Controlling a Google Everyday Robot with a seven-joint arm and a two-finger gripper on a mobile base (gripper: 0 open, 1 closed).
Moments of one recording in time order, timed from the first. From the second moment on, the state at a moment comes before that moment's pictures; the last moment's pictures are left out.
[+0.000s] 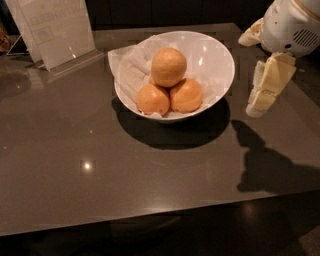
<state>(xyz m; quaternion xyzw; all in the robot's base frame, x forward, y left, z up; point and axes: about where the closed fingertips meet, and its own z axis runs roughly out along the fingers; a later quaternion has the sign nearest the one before) 0.505 -0.175 0.981 -0.65 0.73 0.02 0.20</state>
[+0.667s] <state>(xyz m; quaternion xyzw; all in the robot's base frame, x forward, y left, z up) 0.577 -0.109 0.961 -0.69 0.69 0.09 0.20</state>
